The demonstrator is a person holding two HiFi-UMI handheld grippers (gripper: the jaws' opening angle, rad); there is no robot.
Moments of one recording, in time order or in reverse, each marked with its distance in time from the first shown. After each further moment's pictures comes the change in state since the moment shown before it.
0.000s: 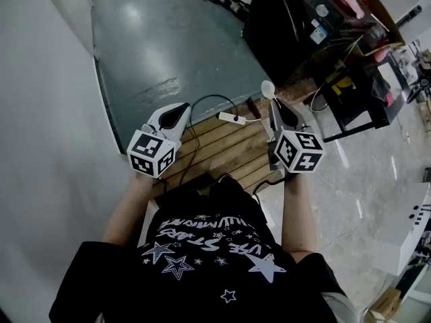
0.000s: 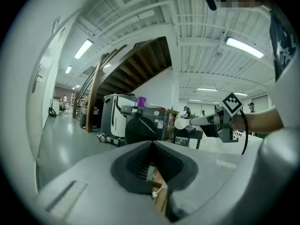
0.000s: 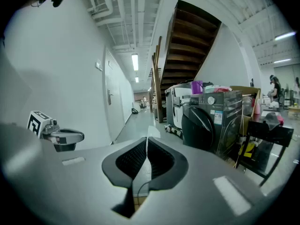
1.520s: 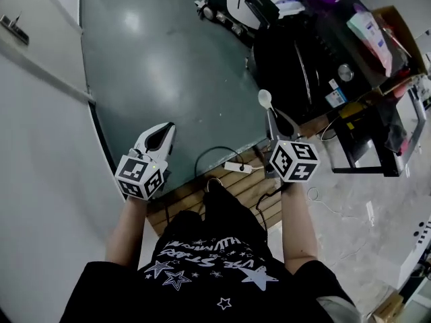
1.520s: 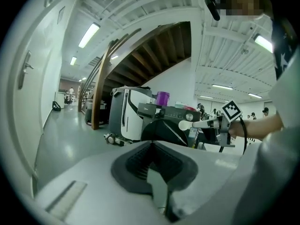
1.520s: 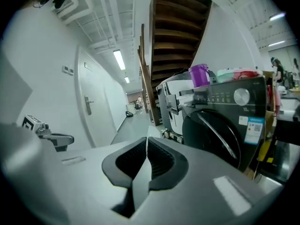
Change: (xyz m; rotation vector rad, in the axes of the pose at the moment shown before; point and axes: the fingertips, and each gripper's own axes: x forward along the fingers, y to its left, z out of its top) left arm 0.242 0.239 0.109 -0.065 0.093 0.075; right arm 0.318 -0.141 0.135 0.141 0.015 -0.007
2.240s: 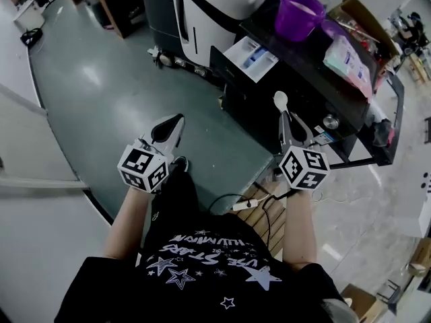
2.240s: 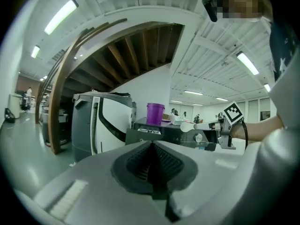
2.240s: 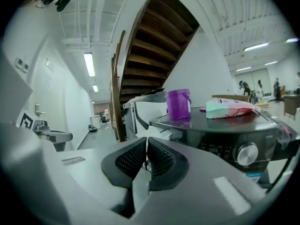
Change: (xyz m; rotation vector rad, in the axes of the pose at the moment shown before) left arm 0.280 0.109 0.220 0.134 -0.048 -0.408; right arm 0.131 -0.113 0.205 0.061 -0.176 -0.420
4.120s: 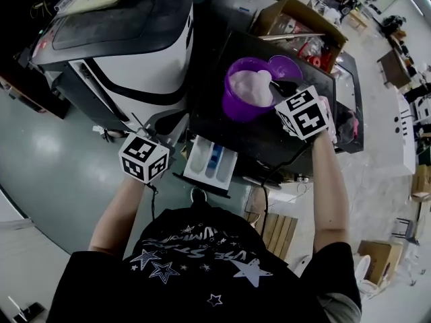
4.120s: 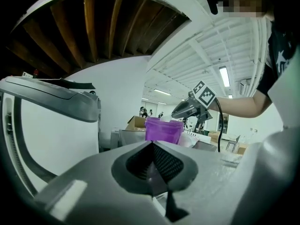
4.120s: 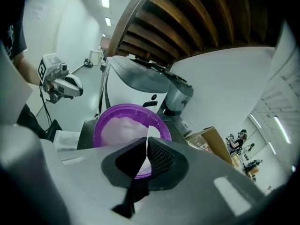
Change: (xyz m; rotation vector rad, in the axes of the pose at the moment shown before) left arm 0.387 0.099 0.178 0.072 0.071 -0.528; right arm 0.273 -0.188 0.240 -0.614 0.545 -0.179
